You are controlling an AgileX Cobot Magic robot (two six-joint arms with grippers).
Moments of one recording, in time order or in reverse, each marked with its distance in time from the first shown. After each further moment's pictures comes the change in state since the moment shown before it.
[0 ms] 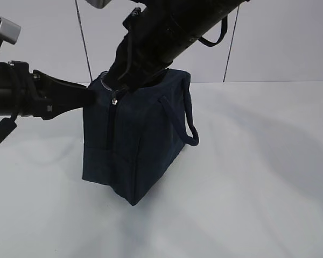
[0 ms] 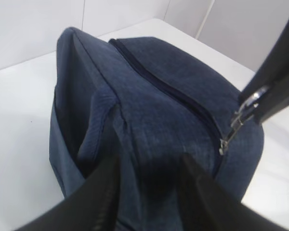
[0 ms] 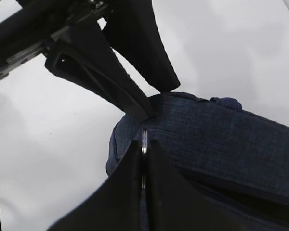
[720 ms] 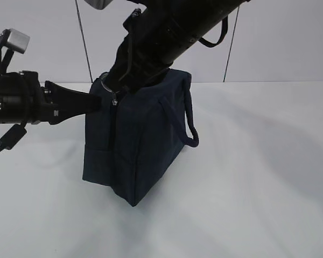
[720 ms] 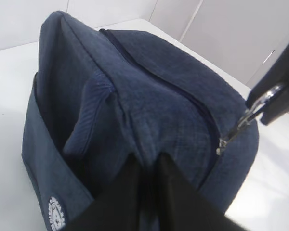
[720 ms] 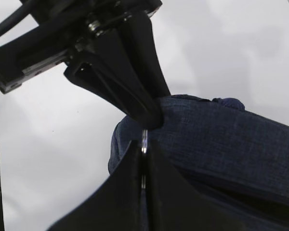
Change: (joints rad) left arm 0.000 0.077 0.000 -0.039 0.079 0.004; right arm 0.000 0.000 0.000 0.000 0.009 0.000
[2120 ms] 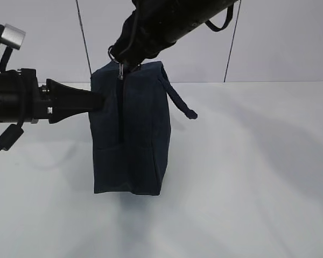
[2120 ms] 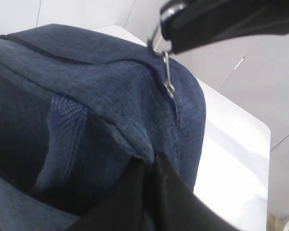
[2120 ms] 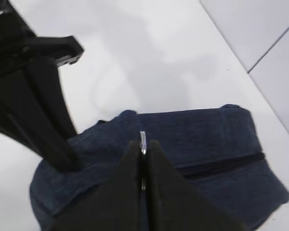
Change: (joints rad) left arm 0.005 0.002 -0.004 0.034 0.105 -0.041; right arm -0.030 -0.012 0.000 -0.019 -0.172 0.028
